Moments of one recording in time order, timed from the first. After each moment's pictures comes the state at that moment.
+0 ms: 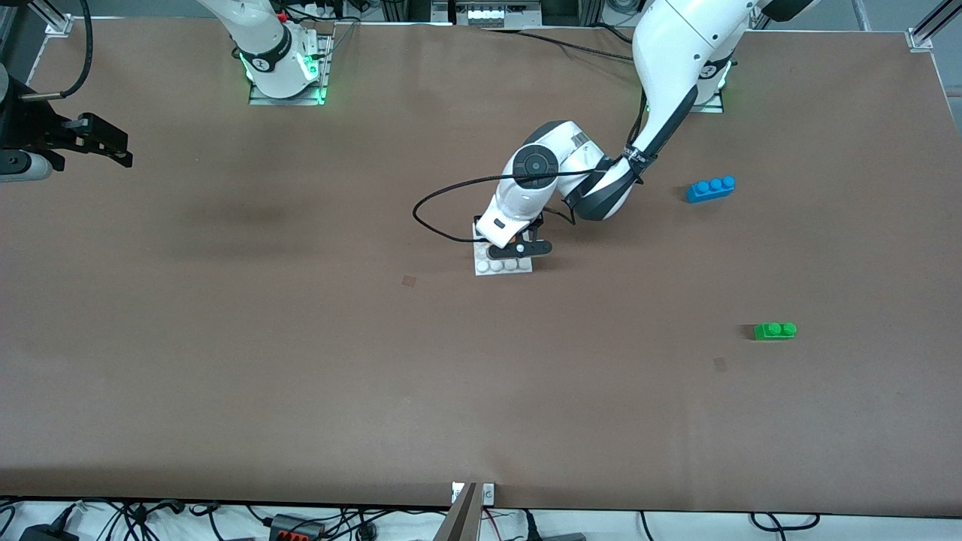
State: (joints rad) left arm -0.37 0.65 -0.44 -1.79 0.13 2.40 -0.96; right arm 0.04 -0.05 -0.04 -1.67 -0.04 1.53 -0.10
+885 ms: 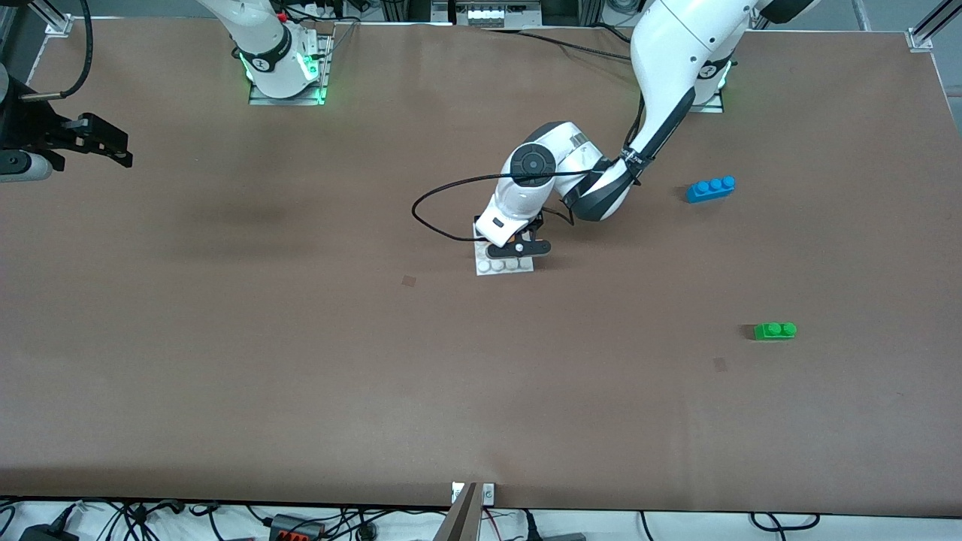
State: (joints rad) left arm -0.36 0.66 -0.44 -1.80 0.16 2.41 -0.98; right arm 0.04 -0.05 -0.04 -1.67 -0.04 1.53 -0.10
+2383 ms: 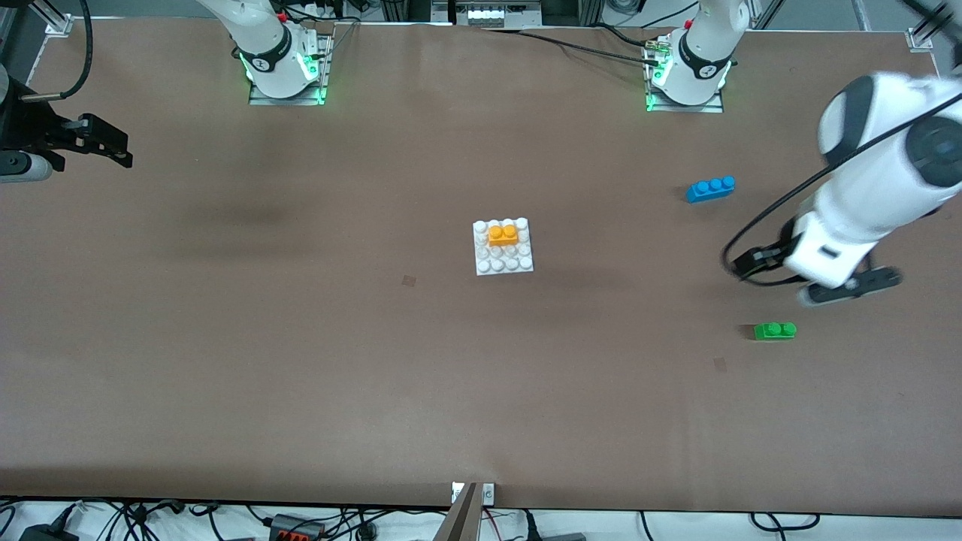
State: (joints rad) left arm 0.25 0.15 -0.35 -1.75 0.12 1.88 -0.39; right arm 0.04 -0.05 -0.04 -1.67 -0.04 1.53 -0.10
